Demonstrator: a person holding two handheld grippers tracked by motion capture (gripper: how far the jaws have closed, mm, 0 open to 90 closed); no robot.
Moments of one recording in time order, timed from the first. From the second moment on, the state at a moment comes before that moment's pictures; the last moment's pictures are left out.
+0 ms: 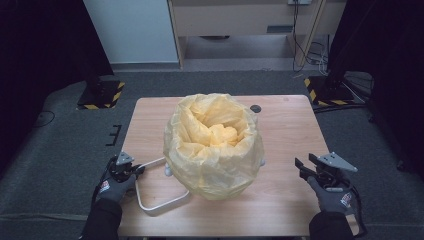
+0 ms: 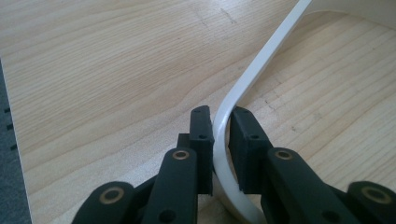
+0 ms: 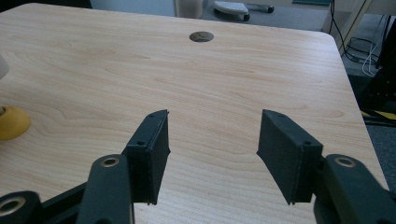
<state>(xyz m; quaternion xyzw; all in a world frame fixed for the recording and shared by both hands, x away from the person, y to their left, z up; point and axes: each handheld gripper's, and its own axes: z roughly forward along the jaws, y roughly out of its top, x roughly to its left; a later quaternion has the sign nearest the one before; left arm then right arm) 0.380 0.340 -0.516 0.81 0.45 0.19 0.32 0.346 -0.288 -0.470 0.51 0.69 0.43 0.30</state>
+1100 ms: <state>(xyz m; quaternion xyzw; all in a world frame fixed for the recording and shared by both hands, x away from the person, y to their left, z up) 0.379 0.337 -0.515 0.82 0.42 0.19 0.33 0.345 -0.291 -0.470 0.51 0.68 0.43 0.30</state>
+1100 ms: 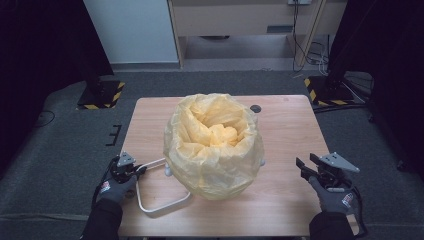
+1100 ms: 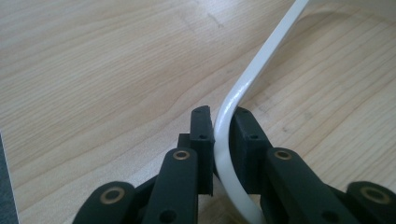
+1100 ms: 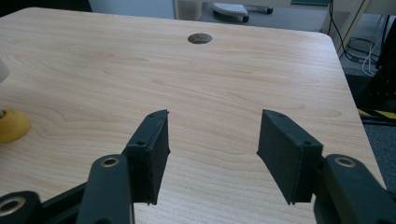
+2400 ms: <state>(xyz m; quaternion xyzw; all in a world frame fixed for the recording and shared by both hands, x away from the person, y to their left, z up) 0.355 0.387 -0.467 0.67 0.49 0.24 0.50 0.346 -0.289 -0.470 0.51 0.69 0.43 0.30</state>
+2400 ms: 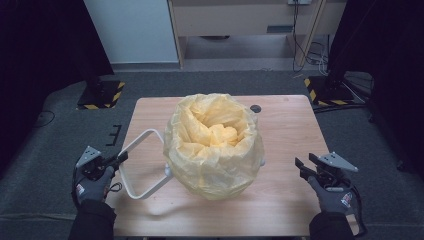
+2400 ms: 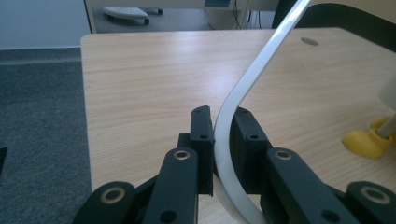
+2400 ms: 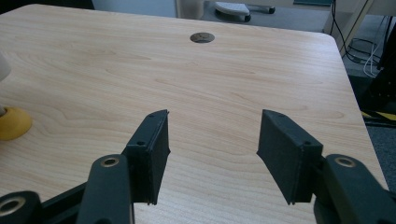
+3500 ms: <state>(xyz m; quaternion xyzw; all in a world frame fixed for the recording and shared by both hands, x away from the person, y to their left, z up) 0.341 0.397 -0.410 0.57 0.45 0.26 0.63 0.346 -0.290 -0.469 0.51 0.68 0.43 0.30</state>
